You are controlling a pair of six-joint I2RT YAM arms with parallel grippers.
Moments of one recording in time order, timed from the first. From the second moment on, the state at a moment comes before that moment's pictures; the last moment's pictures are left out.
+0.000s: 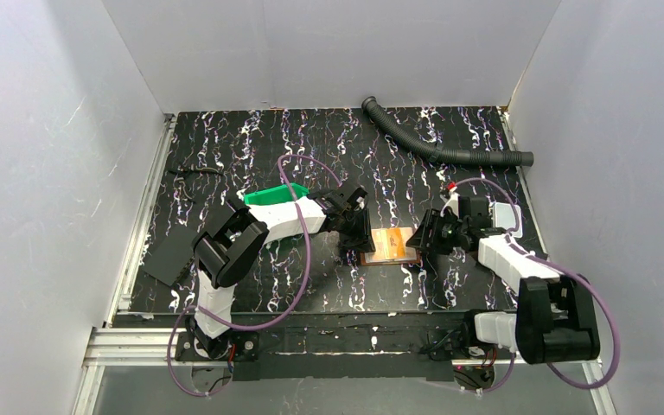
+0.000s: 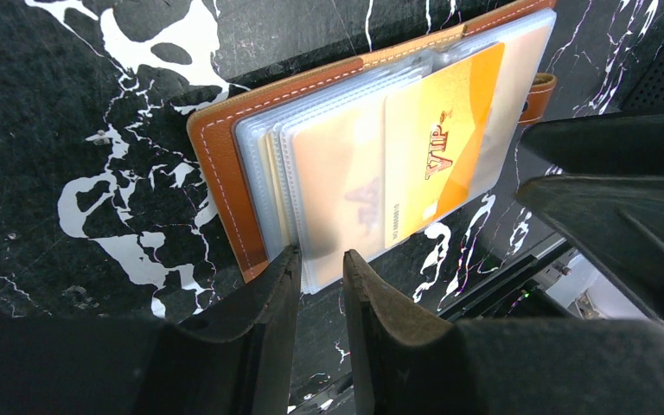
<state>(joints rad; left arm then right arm) -0.85 1.96 1.27 -0.35 0.24 -0.86 0.11 1.25 0.50 -0.18 -0.51 0.37</state>
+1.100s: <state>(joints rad) -0.85 1.96 1.27 -0.35 0.23 -0.86 0.14 1.44 0.46 0.17 -0.72 0.50</state>
